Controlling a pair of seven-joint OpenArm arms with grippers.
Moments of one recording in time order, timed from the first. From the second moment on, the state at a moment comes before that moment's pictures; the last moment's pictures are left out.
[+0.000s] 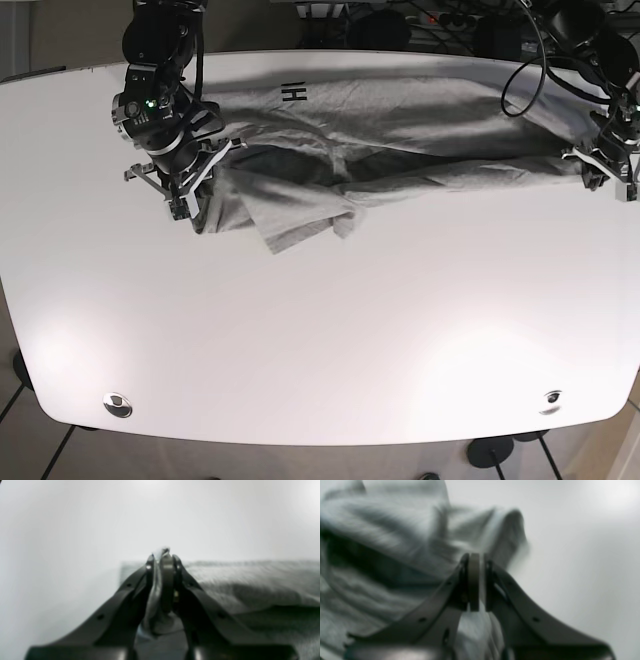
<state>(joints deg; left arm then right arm) 5.1 -18.8 -47.5 80.8 -14.3 -39.9 40.5 -12.9 -0.6 12.0 112.8 3.2 23.4 -52.5</state>
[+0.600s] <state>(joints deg) 11.6 -19.2 -47.0 80.9 -14.2 -39.9 40.0 -10.3 -2.4 1.1 105.0 3.1 23.4 -48.2</state>
